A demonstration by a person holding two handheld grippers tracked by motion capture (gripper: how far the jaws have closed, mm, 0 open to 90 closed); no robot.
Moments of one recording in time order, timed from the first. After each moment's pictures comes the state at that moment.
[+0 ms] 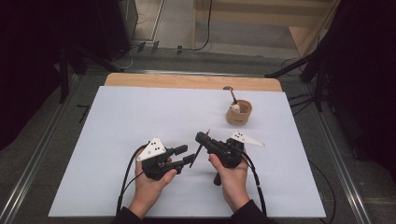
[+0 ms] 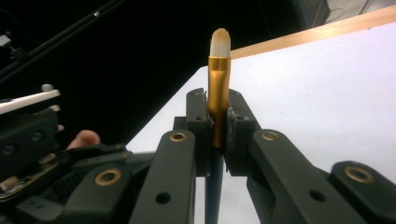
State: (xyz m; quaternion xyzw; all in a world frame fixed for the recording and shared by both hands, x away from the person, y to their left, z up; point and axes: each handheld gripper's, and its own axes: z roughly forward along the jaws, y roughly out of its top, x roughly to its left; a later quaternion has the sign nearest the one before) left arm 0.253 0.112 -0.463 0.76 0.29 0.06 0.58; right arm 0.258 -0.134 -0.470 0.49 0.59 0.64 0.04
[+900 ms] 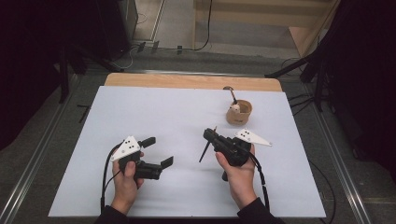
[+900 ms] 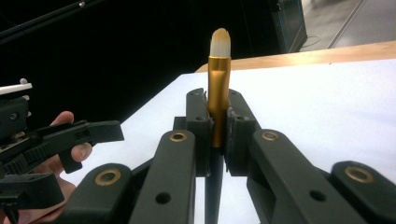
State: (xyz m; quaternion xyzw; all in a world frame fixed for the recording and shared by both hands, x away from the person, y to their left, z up) left arm 0.260 0.172 -0.464 0.74 0.32 0.10 0.58; right arm 0.258 -0.151 -0.461 0.47 0.62 0.63 0.11
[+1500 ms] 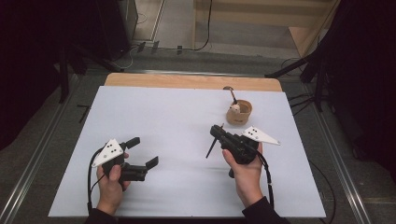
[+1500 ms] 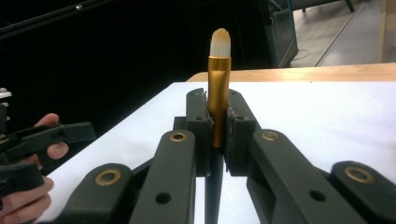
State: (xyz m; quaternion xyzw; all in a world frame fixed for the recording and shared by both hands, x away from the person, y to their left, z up) left arm 0.251 0.213 -0.461 0.73 0.33 0.15 0.58; right arm 0.258 -0.167 -0.452 0.45 0.62 0.63 0.14
